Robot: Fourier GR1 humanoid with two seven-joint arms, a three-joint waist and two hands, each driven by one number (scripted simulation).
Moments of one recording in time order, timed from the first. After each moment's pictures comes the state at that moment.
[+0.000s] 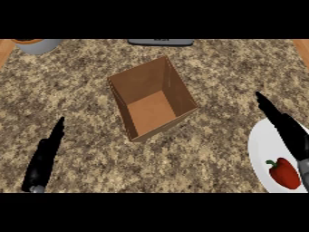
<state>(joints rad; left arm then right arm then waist) 0.05 0.40 -0.27 -1.42 0.08 0.33 0.15 -0.13 -0.57 0.25 -1.40 -0.12 -0.02 0.05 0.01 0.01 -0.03</state>
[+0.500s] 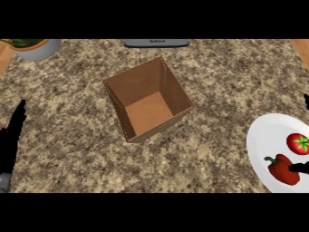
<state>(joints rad) 0.00 0.54 -0.14 -1.41 0.03 0.36 0.11 -0.02 -0.77 0.09 -1.31 -0.08 0.09 -0.29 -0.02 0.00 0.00</state>
